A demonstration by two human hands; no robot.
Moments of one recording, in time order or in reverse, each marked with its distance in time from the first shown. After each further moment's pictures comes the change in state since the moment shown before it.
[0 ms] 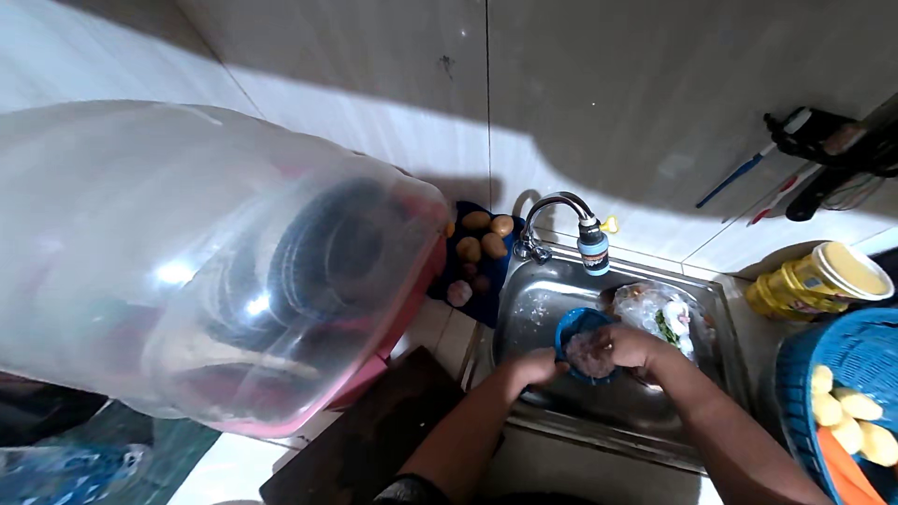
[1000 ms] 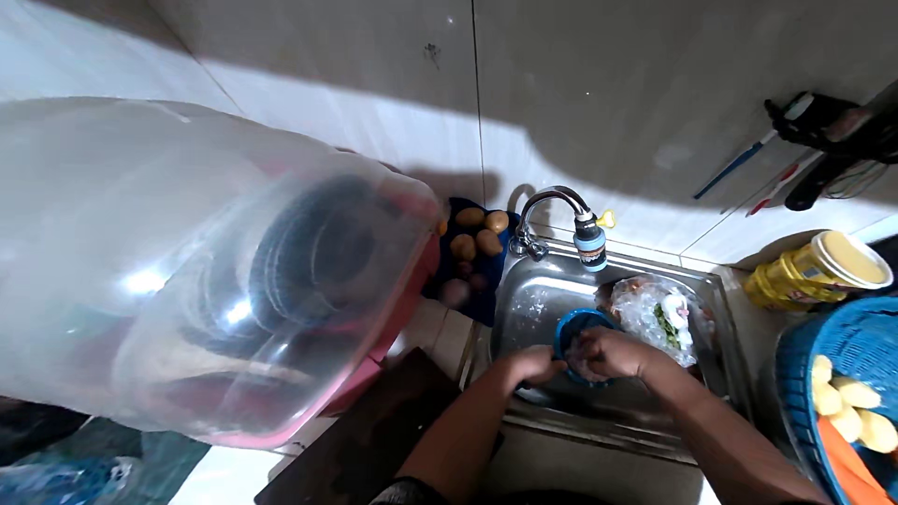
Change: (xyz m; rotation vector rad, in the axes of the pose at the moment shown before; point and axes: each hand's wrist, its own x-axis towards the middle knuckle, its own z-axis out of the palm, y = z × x) left_hand -0.009 0.000 -0.008 -0.004 -0.089 -0.021; right_hand 0.010 0.011 0.050 -0.136 0.036 -0.294
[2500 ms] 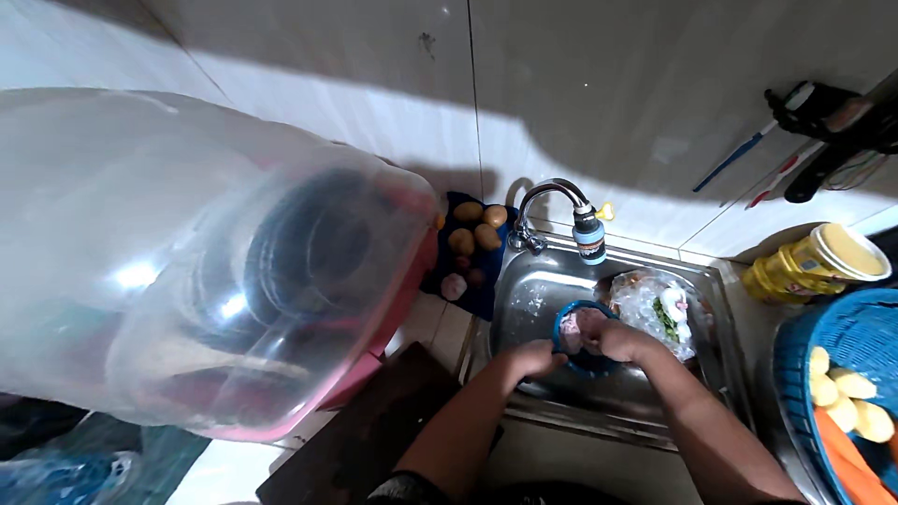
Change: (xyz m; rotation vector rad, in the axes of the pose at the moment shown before) left_hand 0.003 0.001 0.007 -0.043 0.027 -0.024; right_hand 0.010 -0.009 -0.021 0.021 -0.131 0.338
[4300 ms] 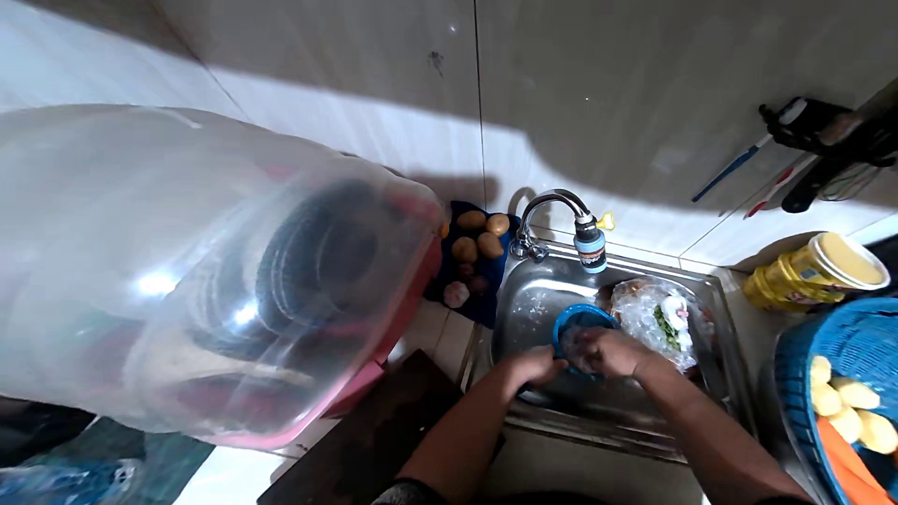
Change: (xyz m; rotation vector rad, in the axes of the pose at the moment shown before) left_hand 0.003 0.000 -0.004 0.034 0.032 -0.004; right_hand 0.001 0.008 0.024 -0.107 0.254 -0.335
